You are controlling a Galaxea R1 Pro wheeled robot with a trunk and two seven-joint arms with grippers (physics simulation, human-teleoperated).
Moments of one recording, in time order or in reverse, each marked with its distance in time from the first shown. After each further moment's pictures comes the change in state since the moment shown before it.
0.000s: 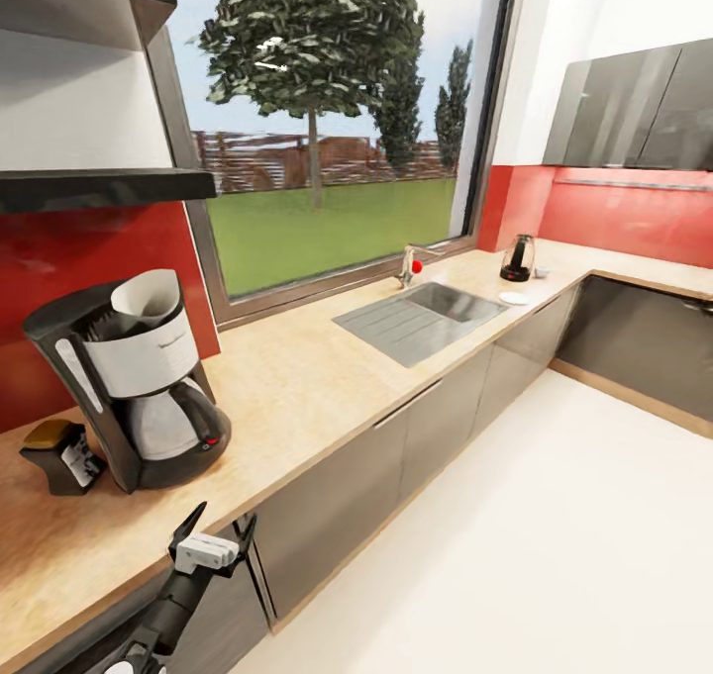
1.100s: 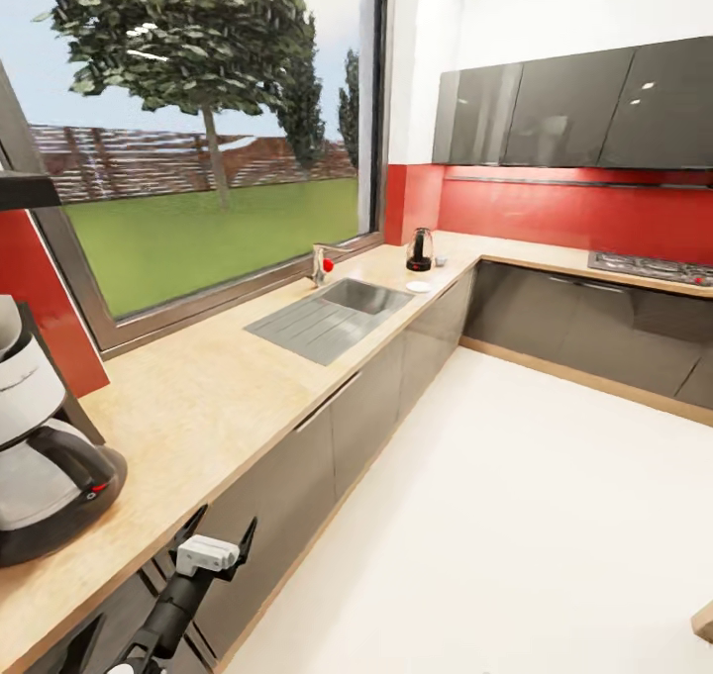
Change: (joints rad) left arm 0.000 0.000 0.000 0.014 0.000 0.002 -0.001; right arm 0.000 0.002 -0.001 0.000 -0.002 0.000 0.000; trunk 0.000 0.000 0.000
